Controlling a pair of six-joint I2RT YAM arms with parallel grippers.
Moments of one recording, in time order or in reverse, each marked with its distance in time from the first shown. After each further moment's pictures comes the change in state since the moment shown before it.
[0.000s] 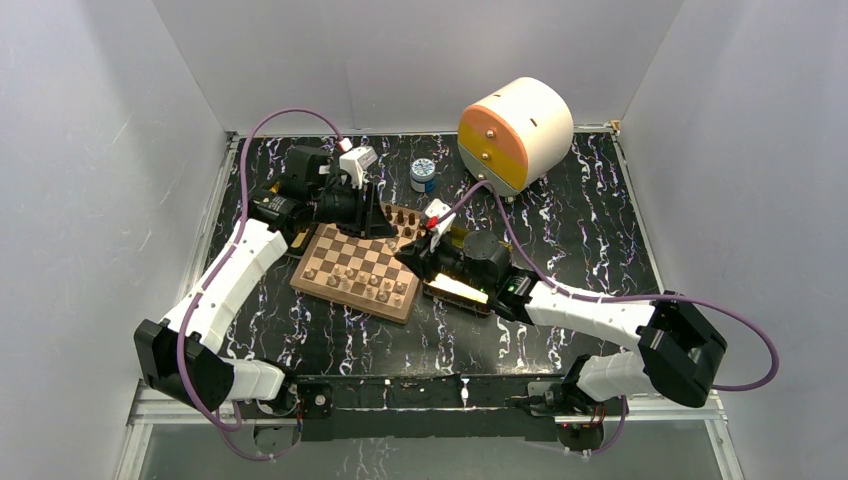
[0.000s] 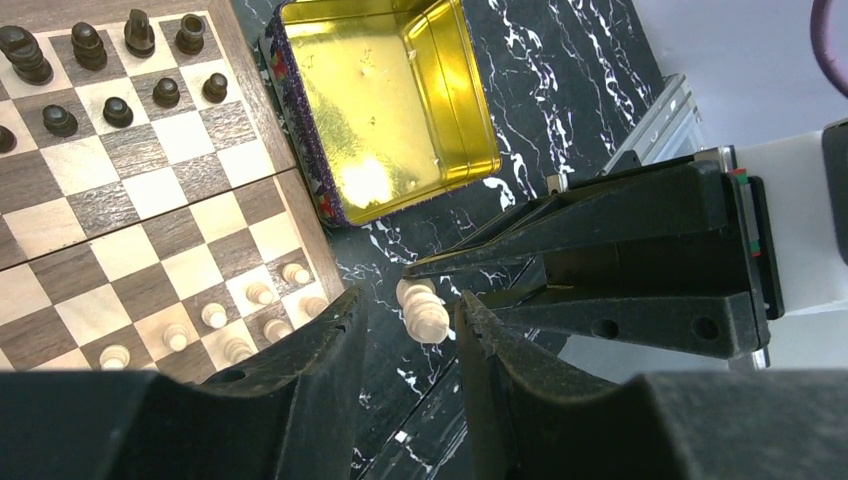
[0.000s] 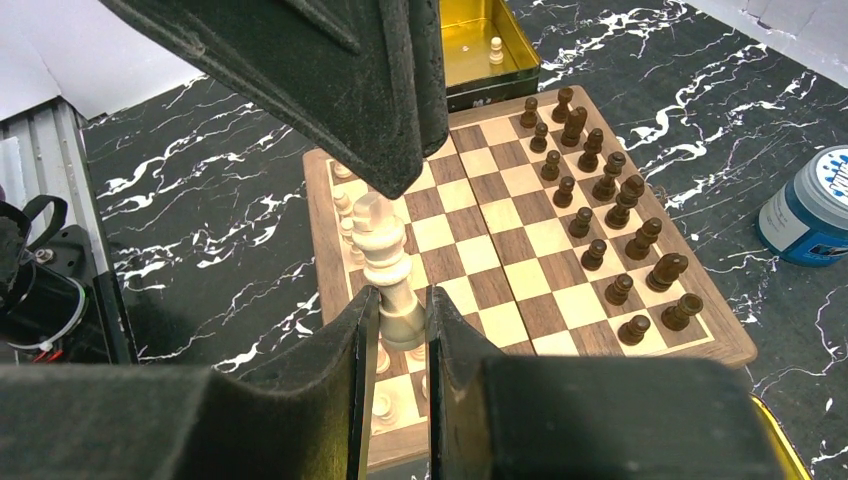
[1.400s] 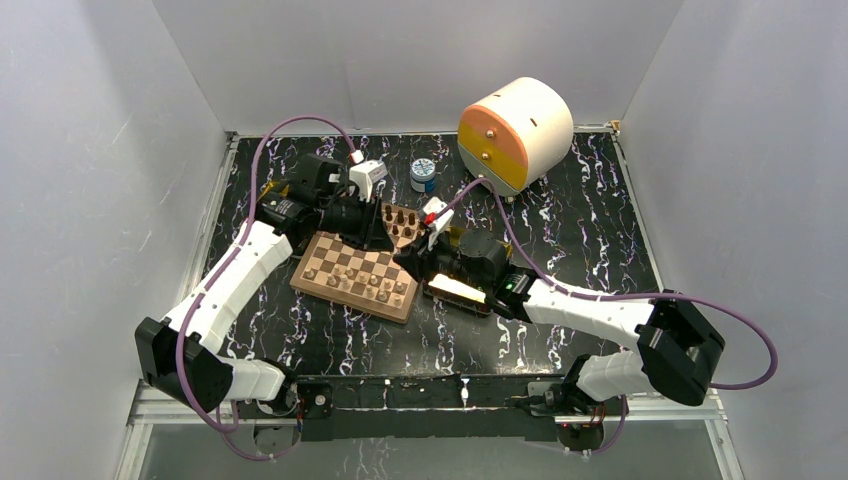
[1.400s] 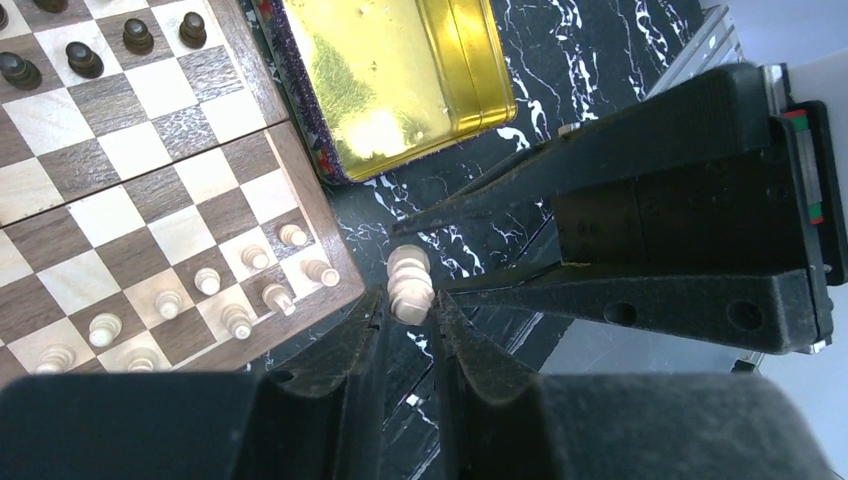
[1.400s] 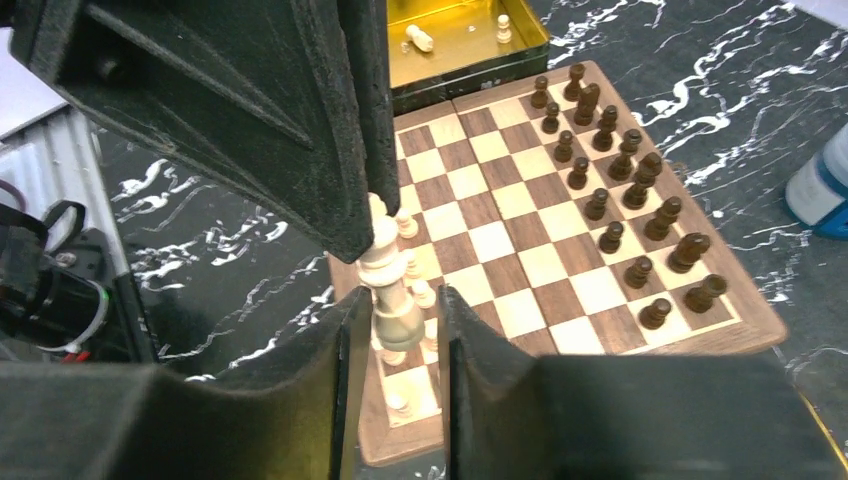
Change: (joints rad) left arm -0.050 0.000 -0.010 -0.089 -0.030 0.074; right arm 0.003 0.011 0.027 -0.050 0.001 0.059
